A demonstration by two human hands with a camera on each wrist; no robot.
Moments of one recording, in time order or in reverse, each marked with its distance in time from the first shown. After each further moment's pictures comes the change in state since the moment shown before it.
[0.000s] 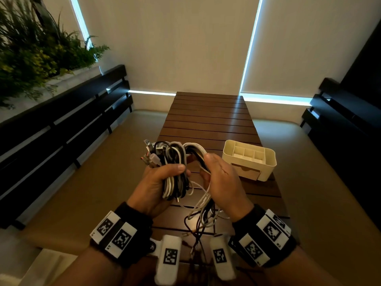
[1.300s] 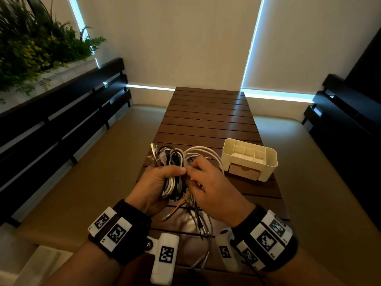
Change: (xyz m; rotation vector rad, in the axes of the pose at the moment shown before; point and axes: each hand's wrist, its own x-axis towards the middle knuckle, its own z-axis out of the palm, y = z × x) left_hand 0.029 -0.014 -0.007 0.024 0.106 -0.179; right_hand 0.020 0.034 -0.006 -0.448 -0.285 -0.417
